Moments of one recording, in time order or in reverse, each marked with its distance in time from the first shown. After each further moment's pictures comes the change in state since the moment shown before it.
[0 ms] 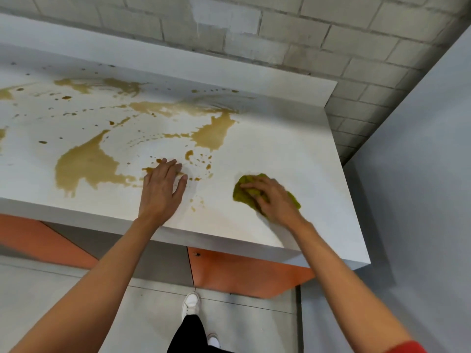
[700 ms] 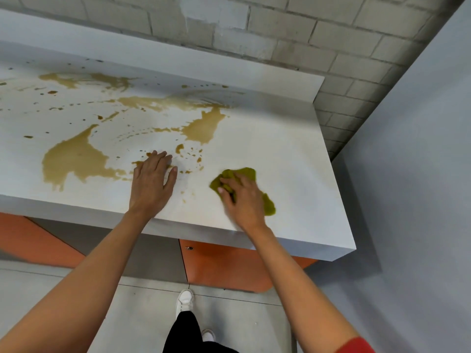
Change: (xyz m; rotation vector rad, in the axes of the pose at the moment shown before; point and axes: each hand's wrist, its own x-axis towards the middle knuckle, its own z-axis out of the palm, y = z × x) left_hand -0.001 0.001 0.001 0.004 0.049 0.038; right_hand -0.008 -0.032 0.056 -0.033 0.267 0.129
